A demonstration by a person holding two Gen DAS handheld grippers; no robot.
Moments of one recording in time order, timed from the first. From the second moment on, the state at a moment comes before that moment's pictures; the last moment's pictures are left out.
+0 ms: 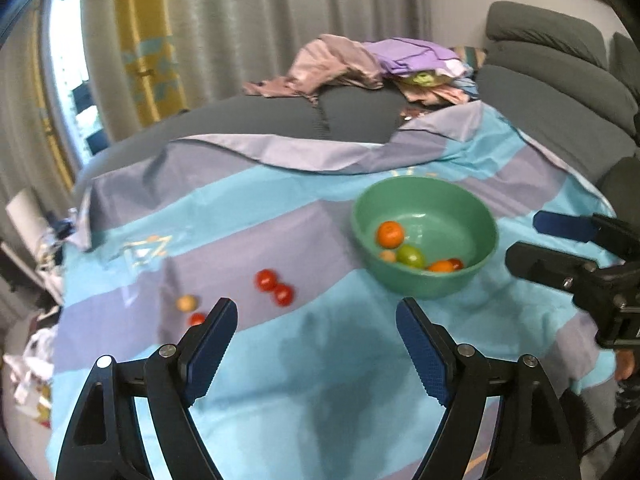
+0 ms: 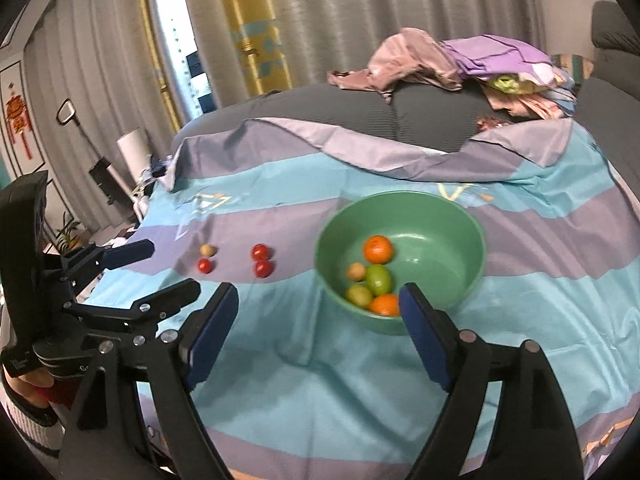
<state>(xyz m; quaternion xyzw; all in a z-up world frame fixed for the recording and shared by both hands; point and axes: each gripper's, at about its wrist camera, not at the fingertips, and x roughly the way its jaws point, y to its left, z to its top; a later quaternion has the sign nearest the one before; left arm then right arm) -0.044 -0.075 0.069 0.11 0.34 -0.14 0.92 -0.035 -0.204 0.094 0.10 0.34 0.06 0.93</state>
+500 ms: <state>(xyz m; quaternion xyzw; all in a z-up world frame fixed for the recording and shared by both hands) -0.071 0.003 0.066 0.07 0.34 -0.07 0.93 -0.029 -0.139 0.104 0.06 0.35 0.12 0.93</state>
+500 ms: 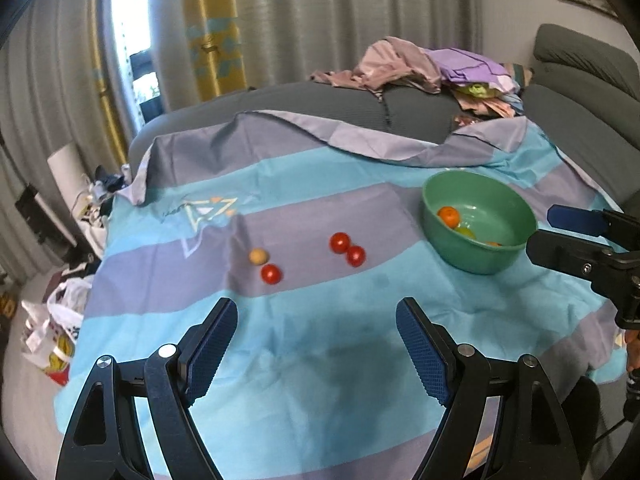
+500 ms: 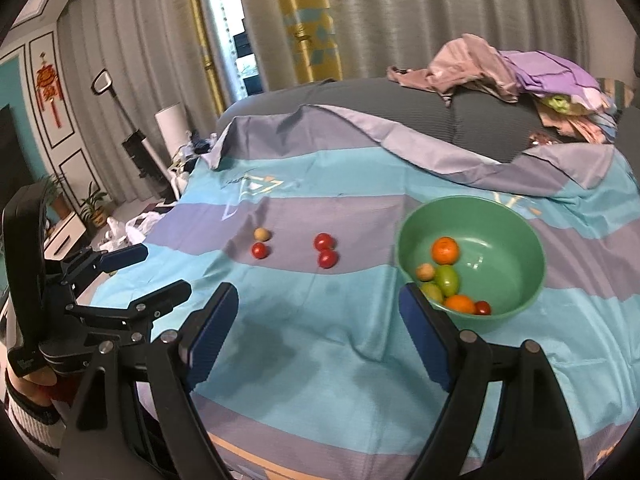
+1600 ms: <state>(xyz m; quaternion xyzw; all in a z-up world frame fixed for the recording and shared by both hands) 0.005 0.071 -0.005 -0.01 0.42 -0.08 0.90 0.055 -0.098 0.021 0.05 0.45 0.15 0.88</state>
